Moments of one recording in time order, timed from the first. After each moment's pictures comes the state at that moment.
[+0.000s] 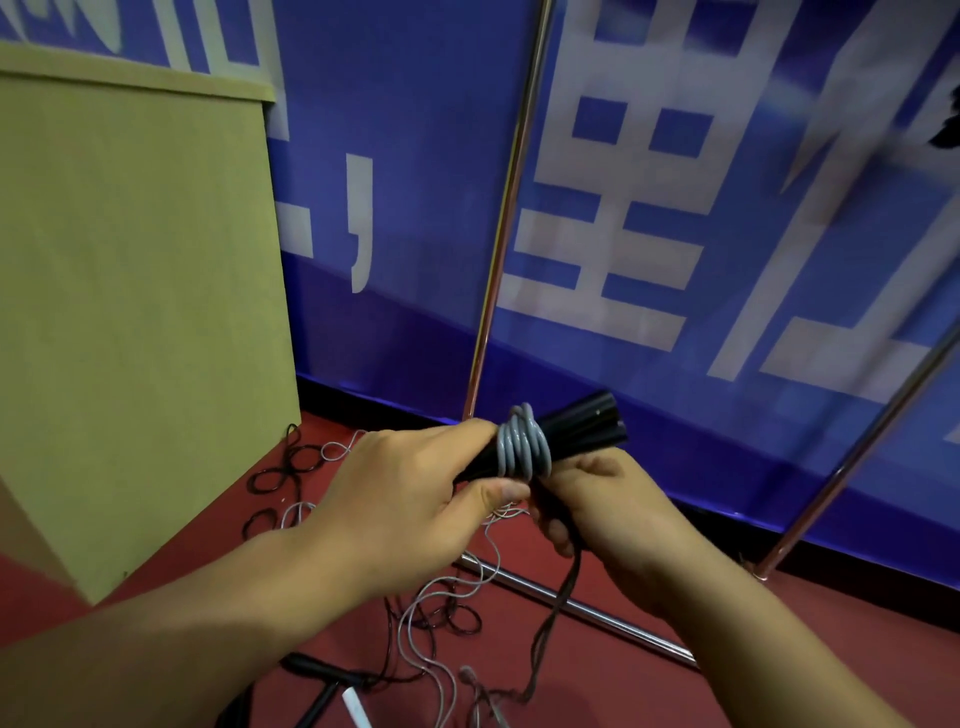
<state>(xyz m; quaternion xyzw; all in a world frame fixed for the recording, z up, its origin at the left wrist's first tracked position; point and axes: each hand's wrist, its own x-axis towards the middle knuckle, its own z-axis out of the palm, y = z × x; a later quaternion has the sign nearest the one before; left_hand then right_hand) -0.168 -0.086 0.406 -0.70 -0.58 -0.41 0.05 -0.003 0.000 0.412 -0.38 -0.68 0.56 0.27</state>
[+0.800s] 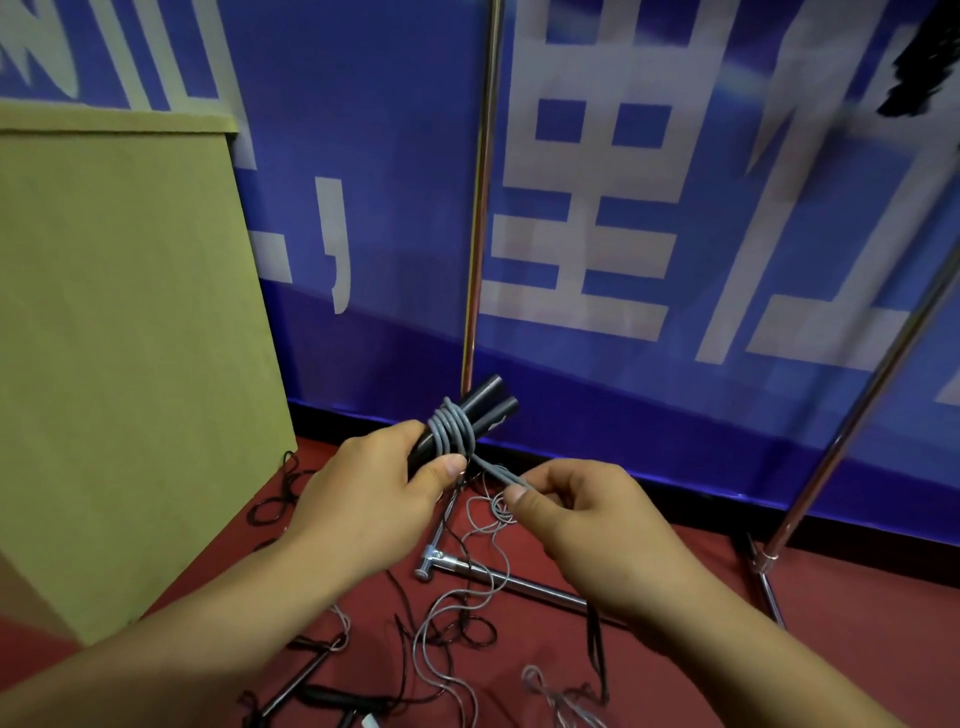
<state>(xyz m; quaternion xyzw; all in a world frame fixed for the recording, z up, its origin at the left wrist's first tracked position) -0.189 -0.066 0.397 -0.58 -0.74 -0.33 -0.06 0.005 -0.017 0.410 -0.43 -0.75 0.43 0.27</state>
